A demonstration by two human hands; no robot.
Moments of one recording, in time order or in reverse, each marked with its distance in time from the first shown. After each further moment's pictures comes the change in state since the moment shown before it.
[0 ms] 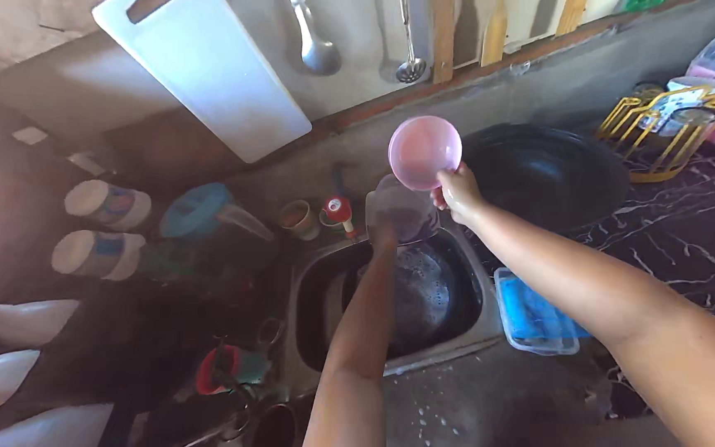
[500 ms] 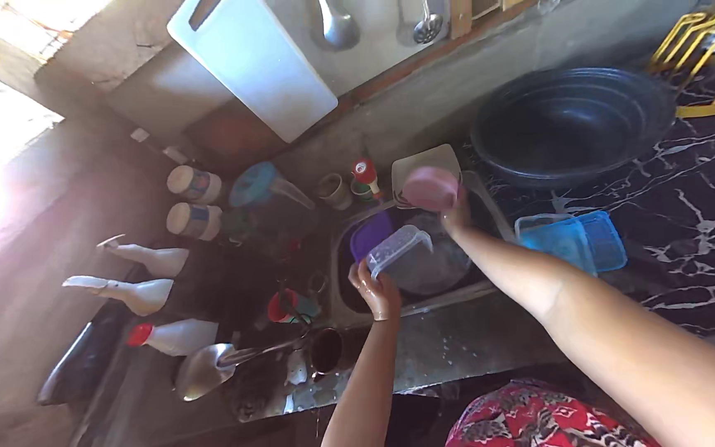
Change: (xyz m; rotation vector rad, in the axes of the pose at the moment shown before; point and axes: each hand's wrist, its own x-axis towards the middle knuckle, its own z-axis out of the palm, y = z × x) left_hand -0.162 -0.106 -0.110 0.327 0.506 0.686; right_hand -0.057 0.136 0.032 -0.262 0.076 -0.068
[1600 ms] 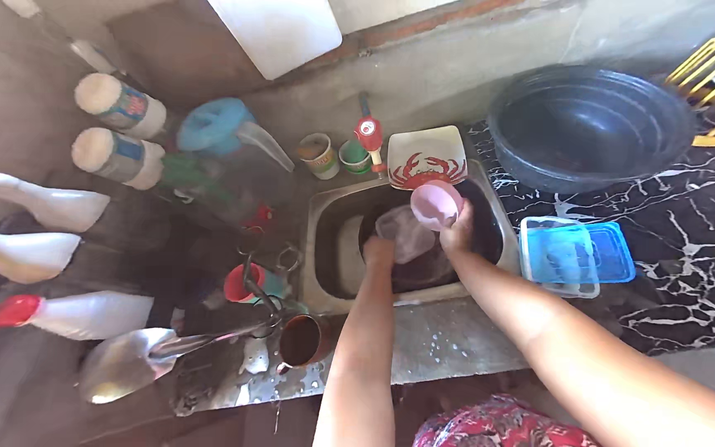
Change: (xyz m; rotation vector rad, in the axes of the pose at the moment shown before) left_hand 0.059 -0.033 0.062 0.349 -0.763 -0.701; right_hand -0.036 0.059 0.022 -0.339 0.128 0.010
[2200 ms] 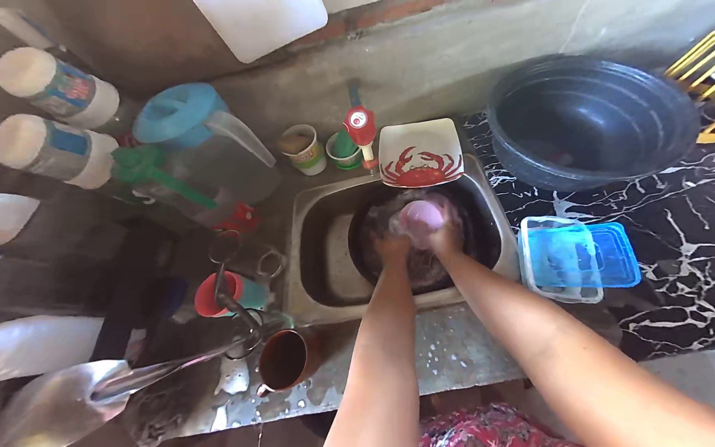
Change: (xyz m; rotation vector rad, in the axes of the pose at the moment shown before) left_hand 0.037 0.017 0.069 0.082 -0.028 0.052; right_hand 0.004 0.001 0.006 -0.241 -0.301 0.084
